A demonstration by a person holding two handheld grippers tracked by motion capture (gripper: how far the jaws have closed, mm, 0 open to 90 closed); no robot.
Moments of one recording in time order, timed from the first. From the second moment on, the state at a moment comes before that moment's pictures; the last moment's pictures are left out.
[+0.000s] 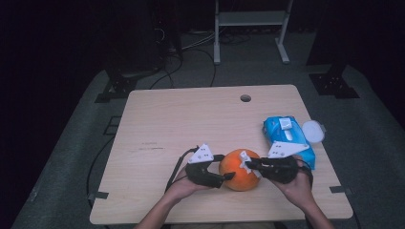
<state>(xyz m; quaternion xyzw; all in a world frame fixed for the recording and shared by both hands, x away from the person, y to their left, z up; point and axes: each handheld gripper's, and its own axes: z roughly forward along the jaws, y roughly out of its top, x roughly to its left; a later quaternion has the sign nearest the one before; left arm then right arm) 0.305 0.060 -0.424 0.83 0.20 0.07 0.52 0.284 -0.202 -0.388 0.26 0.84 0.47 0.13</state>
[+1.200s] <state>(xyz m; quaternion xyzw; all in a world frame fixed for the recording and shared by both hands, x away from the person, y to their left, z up) 0.317 0.076 -0.440 0.85 0.17 -0.02 0.50 0.279 -0.212 -0.389 0.24 0.85 0.45 0.12</state>
